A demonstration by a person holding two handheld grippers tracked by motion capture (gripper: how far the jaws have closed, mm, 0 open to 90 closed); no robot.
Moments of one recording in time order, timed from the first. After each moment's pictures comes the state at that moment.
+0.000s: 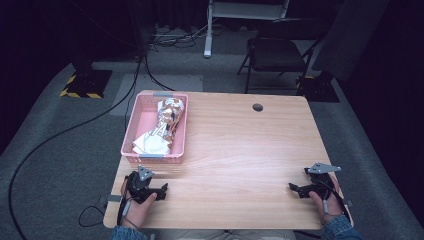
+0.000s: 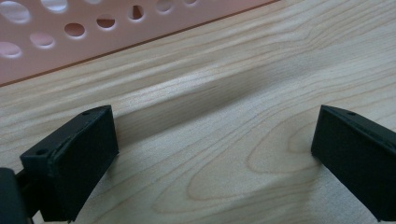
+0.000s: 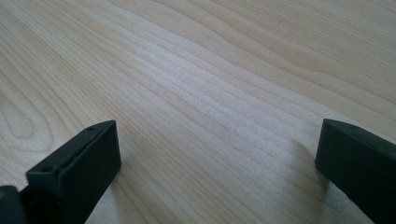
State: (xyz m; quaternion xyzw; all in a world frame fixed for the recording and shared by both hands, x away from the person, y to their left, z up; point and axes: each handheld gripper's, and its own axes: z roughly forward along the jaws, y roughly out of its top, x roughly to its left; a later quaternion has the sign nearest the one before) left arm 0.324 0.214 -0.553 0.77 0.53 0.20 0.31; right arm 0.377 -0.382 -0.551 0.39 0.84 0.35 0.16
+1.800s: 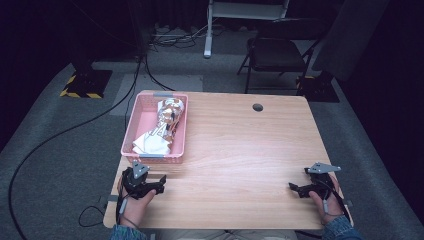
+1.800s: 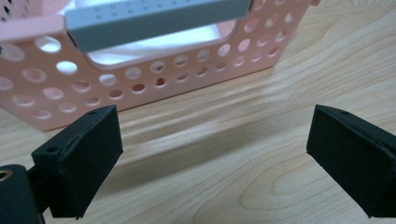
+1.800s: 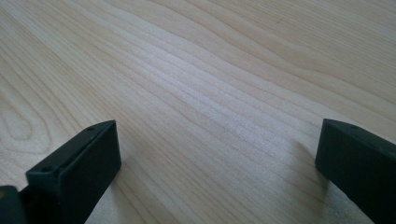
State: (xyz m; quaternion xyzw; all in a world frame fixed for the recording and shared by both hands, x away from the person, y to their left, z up) left arm 0.323 0.217 -0.522 0.73 0.53 0.24 0.36; right arm 0.377 -0.382 -0.551 0.39 0.84 0.35 0.16
